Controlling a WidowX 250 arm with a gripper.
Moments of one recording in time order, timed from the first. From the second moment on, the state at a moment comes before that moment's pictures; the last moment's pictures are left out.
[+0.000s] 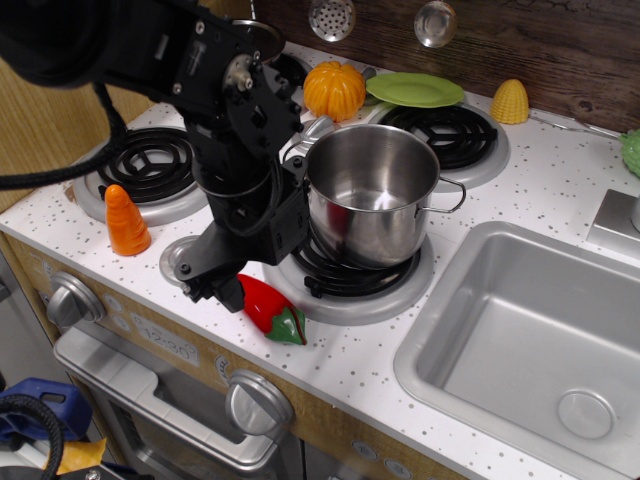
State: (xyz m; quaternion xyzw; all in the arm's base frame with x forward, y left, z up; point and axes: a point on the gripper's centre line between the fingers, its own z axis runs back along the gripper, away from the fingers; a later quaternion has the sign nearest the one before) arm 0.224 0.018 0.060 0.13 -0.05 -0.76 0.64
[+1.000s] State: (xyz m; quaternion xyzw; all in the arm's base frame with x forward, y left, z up) arm 0.224 0.033 0.006 0.13 -0.10 -0.76 0.62
